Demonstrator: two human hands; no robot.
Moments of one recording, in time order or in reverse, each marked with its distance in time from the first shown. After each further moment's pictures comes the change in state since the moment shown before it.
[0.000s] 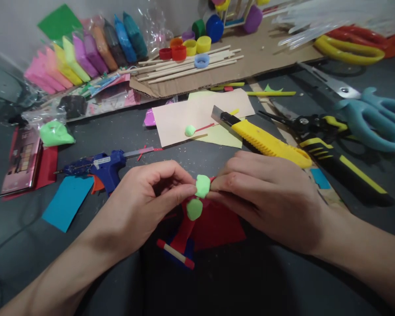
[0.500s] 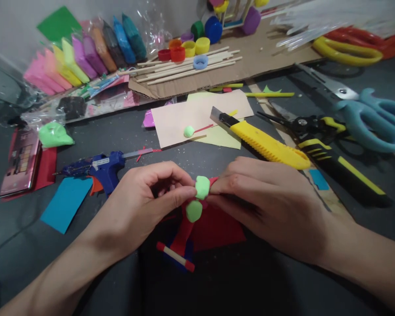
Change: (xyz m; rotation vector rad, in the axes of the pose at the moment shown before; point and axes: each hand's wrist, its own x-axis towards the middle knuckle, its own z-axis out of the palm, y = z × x) left_hand 0.000 -0.004 0.000 0.033 0.013 -0.031; right_hand -0.003 -0.006 0.001 0.100 0.017 0.079
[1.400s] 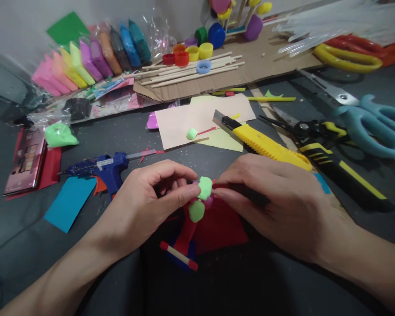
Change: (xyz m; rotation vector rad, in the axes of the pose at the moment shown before) left_hand 0.001 0.002 0.000 -0.006 0.020 0.007; right_hand 0.000 0.002 -0.004 0.013 0.049 0.089
